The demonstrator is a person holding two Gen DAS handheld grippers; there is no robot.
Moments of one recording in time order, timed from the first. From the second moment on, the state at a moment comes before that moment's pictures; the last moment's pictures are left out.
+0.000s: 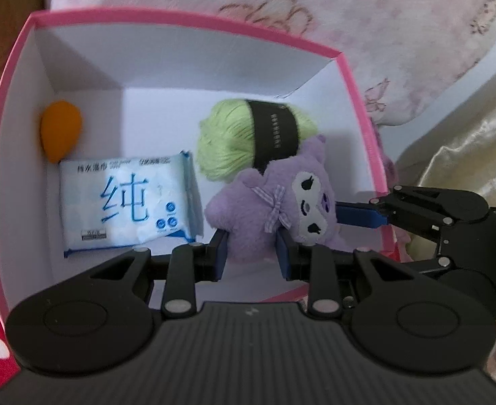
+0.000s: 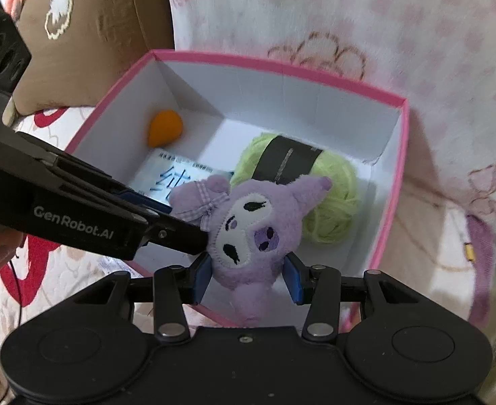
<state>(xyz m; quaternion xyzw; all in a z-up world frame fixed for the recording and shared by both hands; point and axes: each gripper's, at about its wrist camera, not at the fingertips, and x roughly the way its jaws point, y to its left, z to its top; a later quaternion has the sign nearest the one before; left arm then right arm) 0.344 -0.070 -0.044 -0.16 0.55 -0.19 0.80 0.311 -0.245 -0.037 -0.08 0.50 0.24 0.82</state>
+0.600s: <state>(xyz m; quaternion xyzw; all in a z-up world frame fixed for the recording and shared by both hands) 0.362 -0.074 -0.079 -0.19 0.59 -0.15 0.77 0.336 -0.222 -0.054 -0.15 0.55 0.23 0.79</state>
